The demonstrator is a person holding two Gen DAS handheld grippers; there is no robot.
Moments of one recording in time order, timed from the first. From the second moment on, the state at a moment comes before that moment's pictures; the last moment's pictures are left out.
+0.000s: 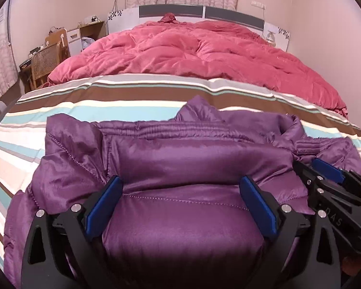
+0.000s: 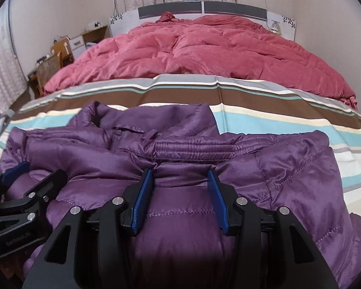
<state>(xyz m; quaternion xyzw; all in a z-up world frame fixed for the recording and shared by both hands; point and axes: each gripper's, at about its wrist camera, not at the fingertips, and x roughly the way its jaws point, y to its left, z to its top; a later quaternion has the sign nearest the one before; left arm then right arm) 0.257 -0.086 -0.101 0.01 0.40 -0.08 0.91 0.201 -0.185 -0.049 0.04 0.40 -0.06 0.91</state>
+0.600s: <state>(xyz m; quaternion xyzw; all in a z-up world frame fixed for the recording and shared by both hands) 0.255 -0.014 -0.079 0.01 0.40 0.00 0.91 0.156 -0.277 -0.018 0.12 0.36 -0.11 0.92</state>
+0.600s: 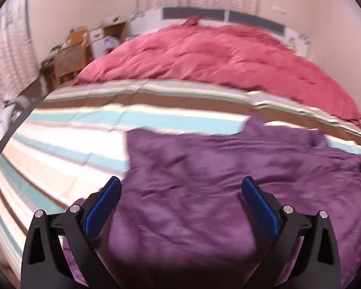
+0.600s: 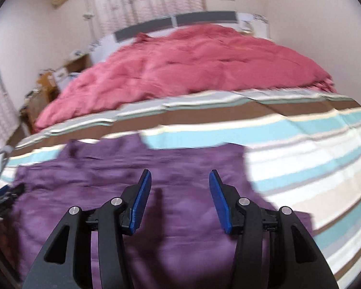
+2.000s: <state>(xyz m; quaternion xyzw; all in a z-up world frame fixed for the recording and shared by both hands) 0.117 0.088 -0.128 -0.22 0.43 -0.10 0.87 0.050 -0.140 -0.017 0.06 0.39 0.06 0.92</state>
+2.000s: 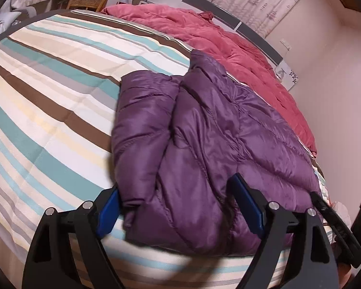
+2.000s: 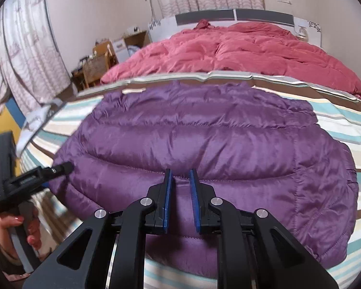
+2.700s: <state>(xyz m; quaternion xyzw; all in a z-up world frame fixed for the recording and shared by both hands) 0.129 0.073 -0.119 -0.29 0.38 -0.09 0.87 0.056 -0.142 -0.052 0.08 0.41 0.06 0.91</state>
